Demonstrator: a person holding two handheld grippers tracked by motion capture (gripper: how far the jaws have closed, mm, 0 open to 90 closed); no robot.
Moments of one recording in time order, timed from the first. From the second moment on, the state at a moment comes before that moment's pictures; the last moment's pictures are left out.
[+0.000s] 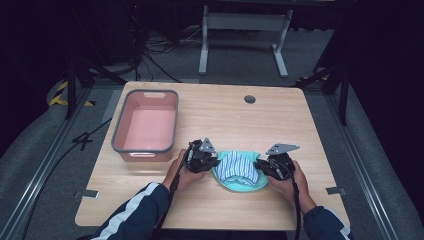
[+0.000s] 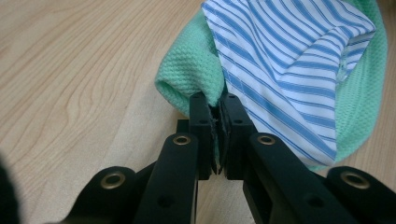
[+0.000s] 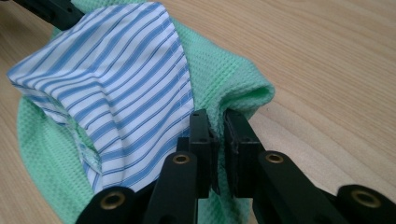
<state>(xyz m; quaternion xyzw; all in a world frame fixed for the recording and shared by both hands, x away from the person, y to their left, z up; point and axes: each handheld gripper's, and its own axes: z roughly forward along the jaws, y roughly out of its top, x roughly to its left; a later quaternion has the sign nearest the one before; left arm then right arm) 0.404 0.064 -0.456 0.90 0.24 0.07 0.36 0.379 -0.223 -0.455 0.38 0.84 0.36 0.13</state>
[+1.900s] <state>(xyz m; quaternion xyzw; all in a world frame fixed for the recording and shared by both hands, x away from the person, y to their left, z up) 0.420 0.169 -0.325 0.86 0.30 0.18 0.38 0.426 -0.110 -0.327 0.32 0.83 0.43 0.17</state>
